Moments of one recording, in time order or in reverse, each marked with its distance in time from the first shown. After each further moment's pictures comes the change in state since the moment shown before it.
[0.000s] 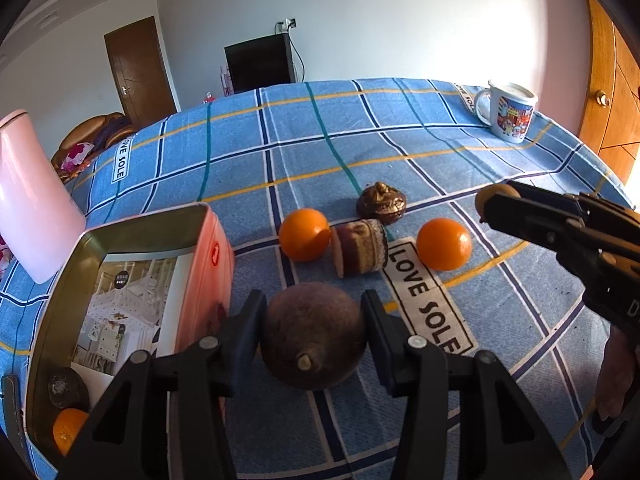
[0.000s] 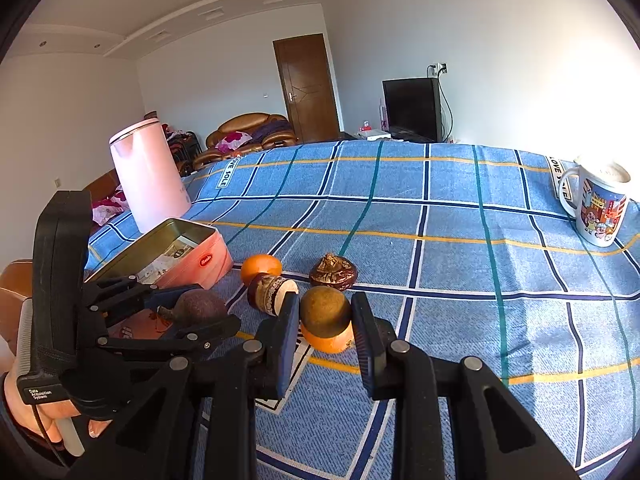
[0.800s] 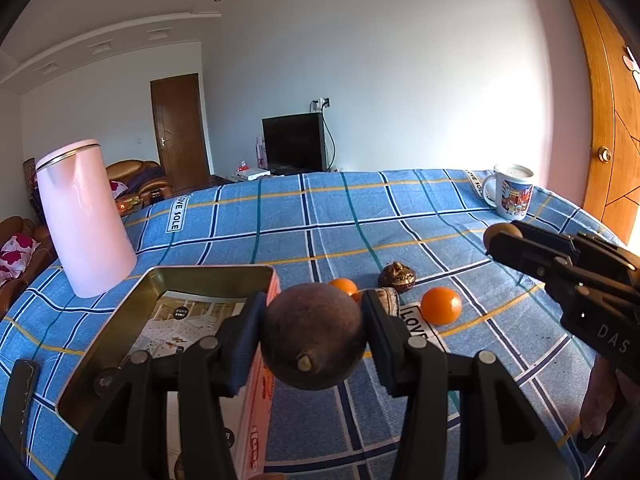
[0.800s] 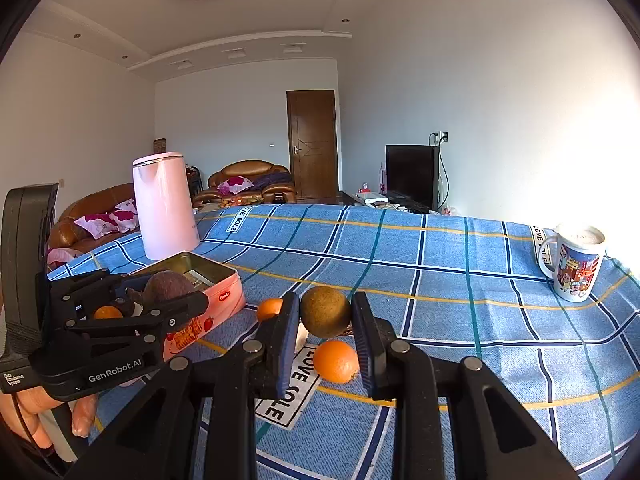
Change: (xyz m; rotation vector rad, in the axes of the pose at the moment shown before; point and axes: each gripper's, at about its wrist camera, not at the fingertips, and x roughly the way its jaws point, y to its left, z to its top) left arm -0.061 0.017 -0.014 -0.087 -0.314 0.083; right arm -0.039 0.027 -0.005 -0.114 -0.227 -0.043
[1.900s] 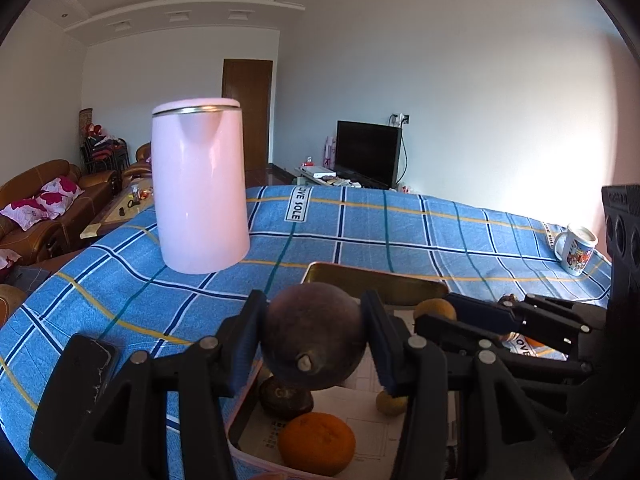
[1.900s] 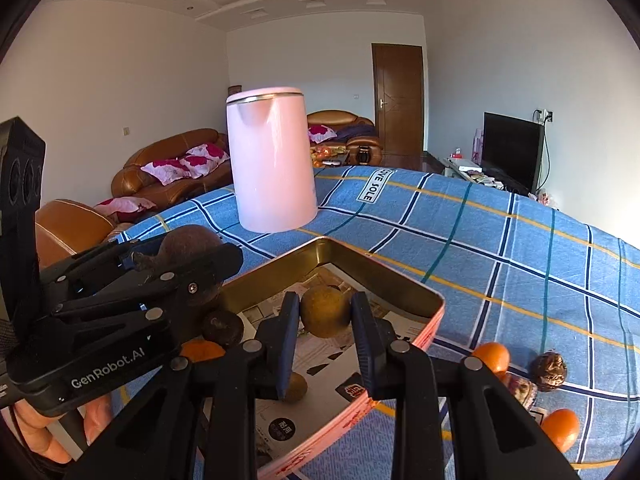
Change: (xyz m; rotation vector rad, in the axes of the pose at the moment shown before) left arm -0.020 0.146 -0.009 -0.215 0.006 0.157; right arm 0.113 0.153 0.027 -0.115 0.207 0.282
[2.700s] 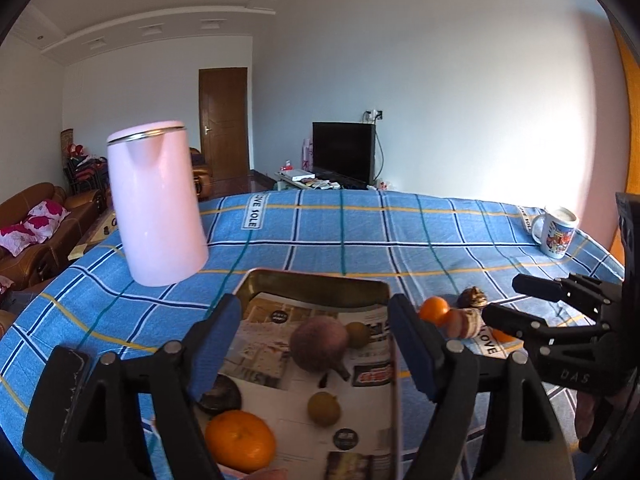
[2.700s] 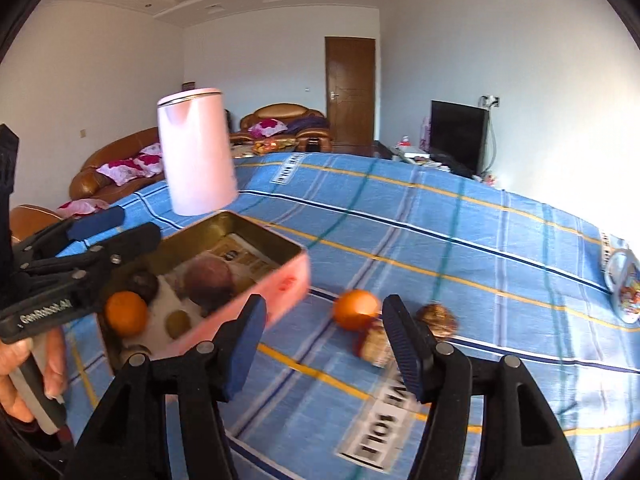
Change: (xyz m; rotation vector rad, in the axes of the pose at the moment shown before) left arm -0.012 -0.070 0.002 0.098 -0.022 -0.057; right arm -0.062 -0.084 -0.032 0.052 0.024 -0.210
